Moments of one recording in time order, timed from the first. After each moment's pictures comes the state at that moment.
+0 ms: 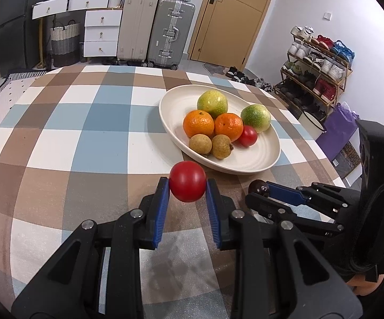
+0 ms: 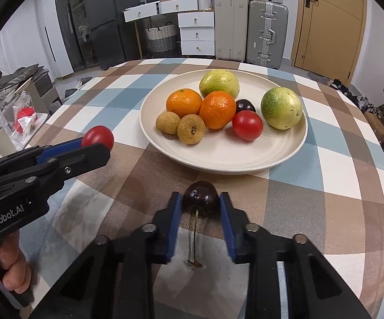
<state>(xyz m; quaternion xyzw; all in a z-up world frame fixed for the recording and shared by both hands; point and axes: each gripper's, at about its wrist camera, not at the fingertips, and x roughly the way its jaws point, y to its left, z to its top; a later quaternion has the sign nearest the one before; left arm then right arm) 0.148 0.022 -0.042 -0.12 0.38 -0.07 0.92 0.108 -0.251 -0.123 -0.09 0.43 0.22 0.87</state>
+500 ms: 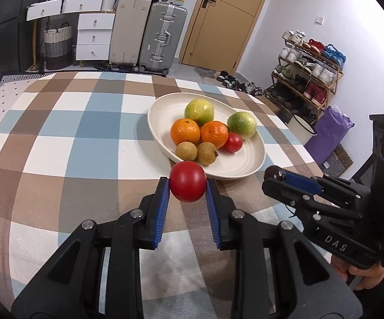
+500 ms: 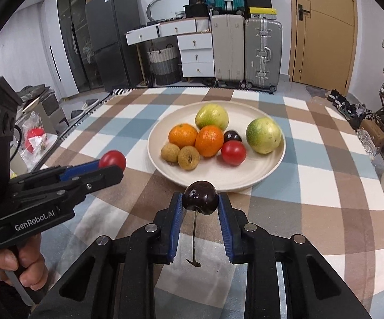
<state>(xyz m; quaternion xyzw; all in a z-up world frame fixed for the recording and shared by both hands) 0.144 0.018 -0.029 -0.12 0.36 -0.10 0.92 0.089 -0.278 -0.081 -0.06 0.38 0.23 0.90</state>
